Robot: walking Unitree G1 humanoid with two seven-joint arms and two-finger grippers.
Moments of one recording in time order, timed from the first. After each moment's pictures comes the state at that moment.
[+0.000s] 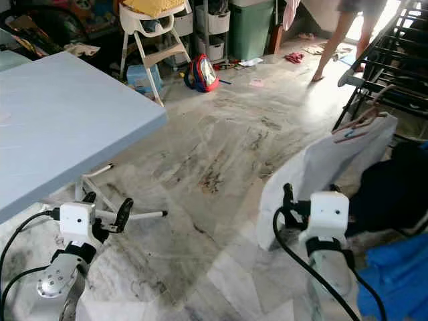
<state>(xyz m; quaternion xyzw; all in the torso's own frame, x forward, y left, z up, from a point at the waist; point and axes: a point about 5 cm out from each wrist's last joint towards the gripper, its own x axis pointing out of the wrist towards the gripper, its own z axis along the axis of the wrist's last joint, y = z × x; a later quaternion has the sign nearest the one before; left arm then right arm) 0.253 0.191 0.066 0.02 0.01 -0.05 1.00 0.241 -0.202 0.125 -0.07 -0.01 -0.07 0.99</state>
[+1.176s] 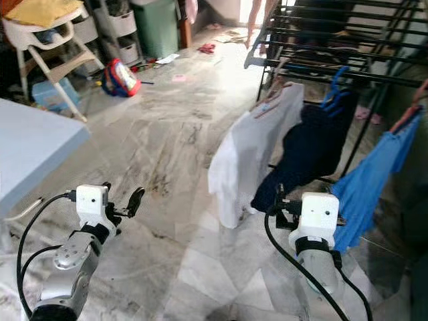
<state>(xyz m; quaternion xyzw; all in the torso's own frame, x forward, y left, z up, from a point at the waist) 0.291 0.178 0.068 -0.02 0.03 -0.08 1.00 0.242 -0.191 0.117 -0.05 0.00 -0.08 1.00</state>
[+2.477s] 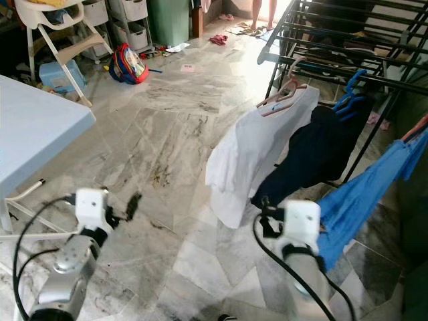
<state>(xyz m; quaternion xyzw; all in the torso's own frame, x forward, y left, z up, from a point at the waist) 0.287 0.182 0.066 0.01 0.04 -0.07 1.00 0.250 -0.168 0.092 -0.05 0.05 -0.05 1.00</state>
